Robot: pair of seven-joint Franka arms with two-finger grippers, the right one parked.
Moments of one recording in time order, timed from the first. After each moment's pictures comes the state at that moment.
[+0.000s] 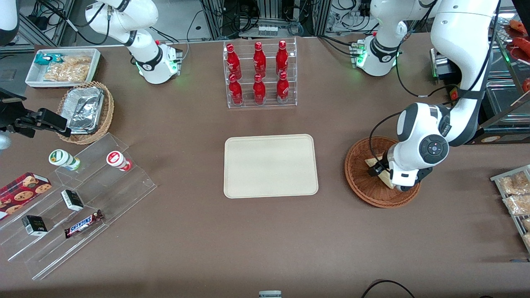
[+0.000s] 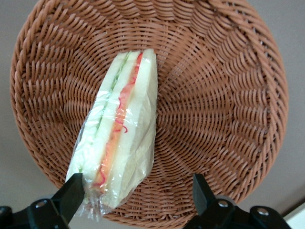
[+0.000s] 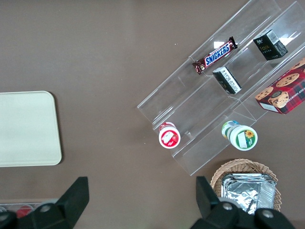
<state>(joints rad) -0.01 0.36 -0.19 -1.98 0.04 2.11 -0.85</state>
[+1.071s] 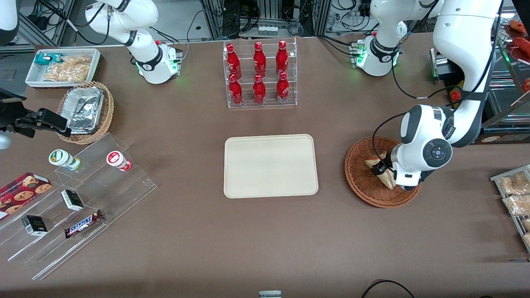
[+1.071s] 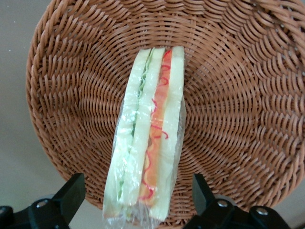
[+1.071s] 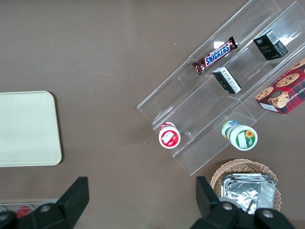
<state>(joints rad) 0.00 0.38 -0.17 -1.98 0.04 2.07 -0.86</state>
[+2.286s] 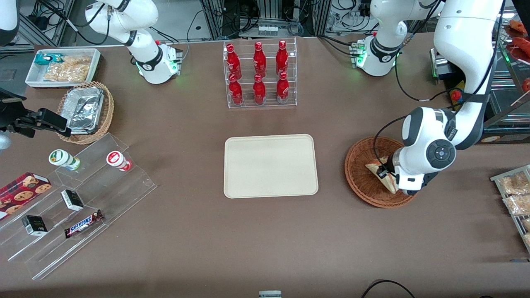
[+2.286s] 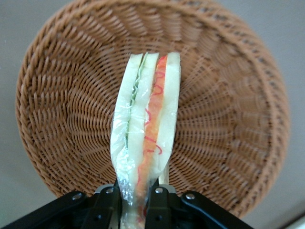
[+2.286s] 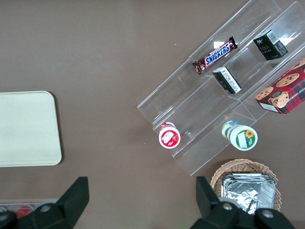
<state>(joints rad) 0.00 0.37 -0.17 -1.94 0.04 2.10 -0.84</state>
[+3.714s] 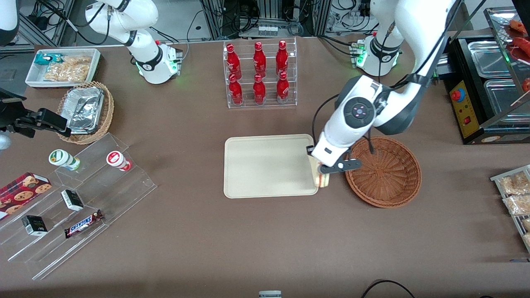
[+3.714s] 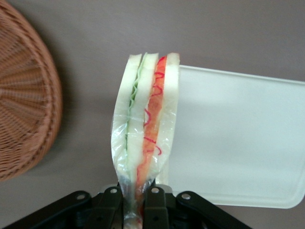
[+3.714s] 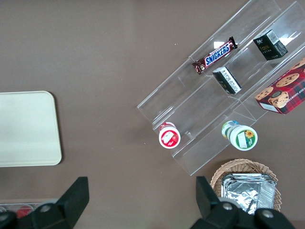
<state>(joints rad) -0.15 0.38 -0.45 -1.80 0.04 2.11 -0.73</state>
